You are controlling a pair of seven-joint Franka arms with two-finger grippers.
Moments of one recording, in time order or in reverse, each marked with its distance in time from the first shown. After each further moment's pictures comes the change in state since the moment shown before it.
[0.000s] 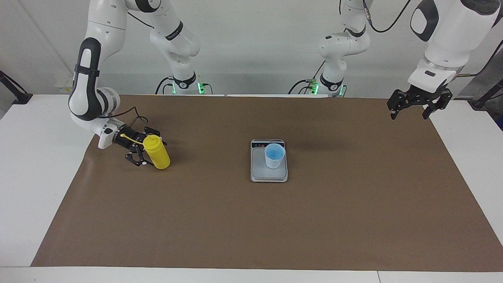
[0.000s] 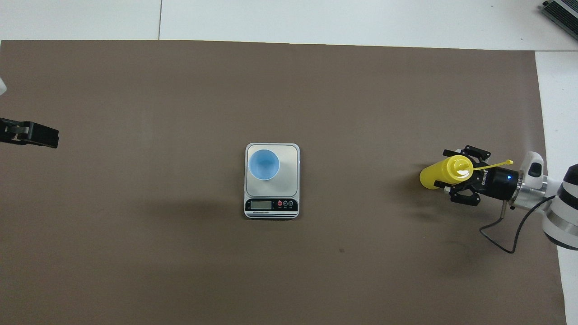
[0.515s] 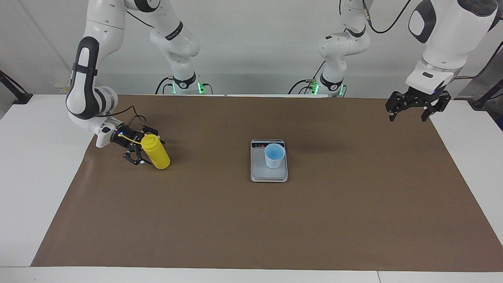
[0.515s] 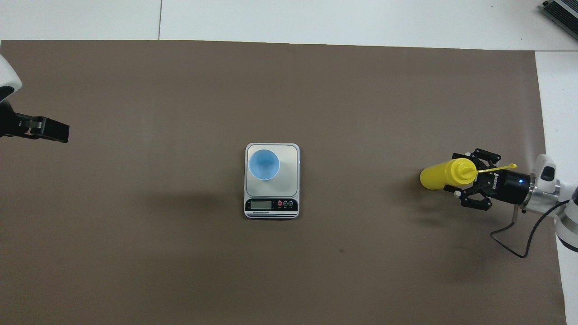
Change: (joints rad) left arm 0.006 0.002 -0.034 0.004 0.000 0.005 0.003; right arm -0.011 -0.002 0.001 0.001 -0.001 -0.008 0.000
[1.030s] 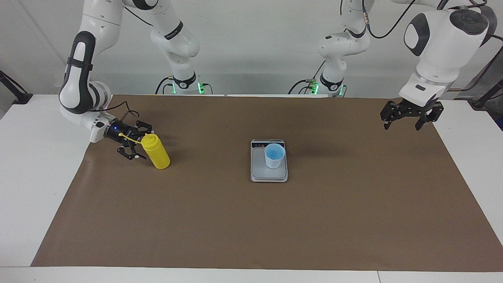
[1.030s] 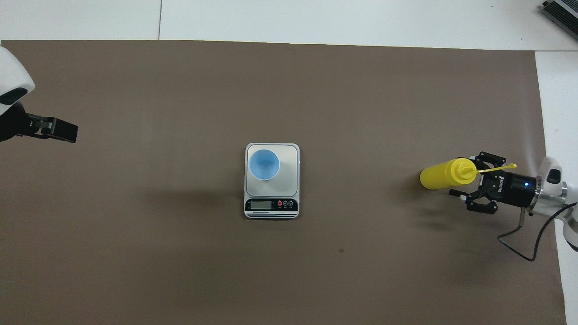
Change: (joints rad) left arm -0.002 0.039 0.001 -0.012 0.000 0.043 0.002; right arm -0.054 -0.028 0.000 0.001 -0.082 -0.051 0.000
